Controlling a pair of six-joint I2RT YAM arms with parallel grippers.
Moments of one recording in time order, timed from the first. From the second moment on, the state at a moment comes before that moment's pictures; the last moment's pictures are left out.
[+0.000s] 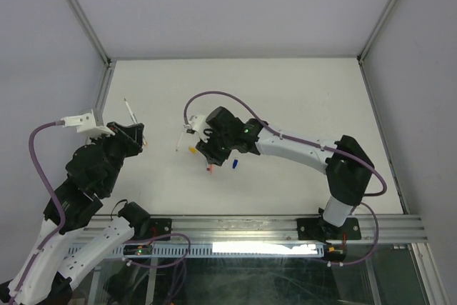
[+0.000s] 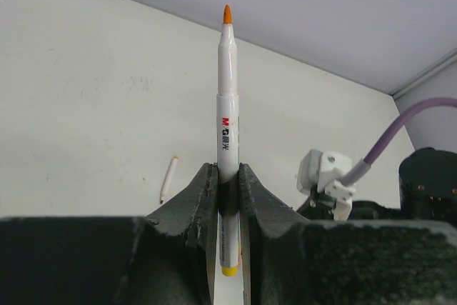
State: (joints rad) left arm -0.61 0.44 0.95 -0.63 -0.52 -0.53; right arm 1.02 1.75 1.37 -0.49 -0.16 -0.12
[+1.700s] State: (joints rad) left arm -0.61 0.54 0.93 -0.55 -0.41 -0.53; right arm 1.18 1.45 1.03 -0.55 0.03 0.04
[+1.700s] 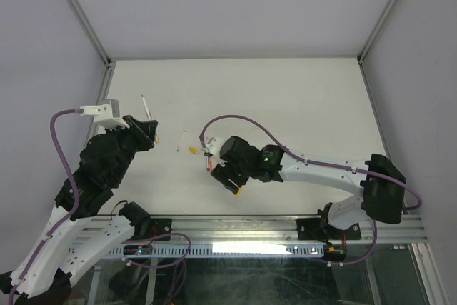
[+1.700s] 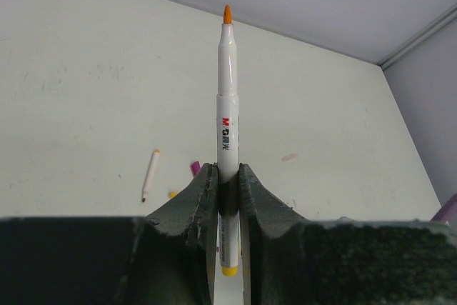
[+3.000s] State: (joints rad) left arm -0.61 0.46 0.78 -0.54 -0.36 -0.52; right arm 1.15 1.46 0.88 -0.59 -0.41 -0.90
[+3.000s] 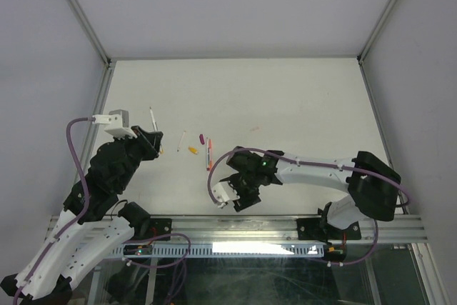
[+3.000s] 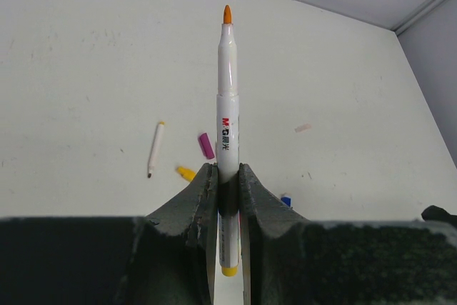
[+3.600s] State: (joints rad) left arm -0.61 0.44 0.76 -0.53 -0.37 -0.52; right arm 1.08 1.67 1.06 -0.75 -0.45 -1.13
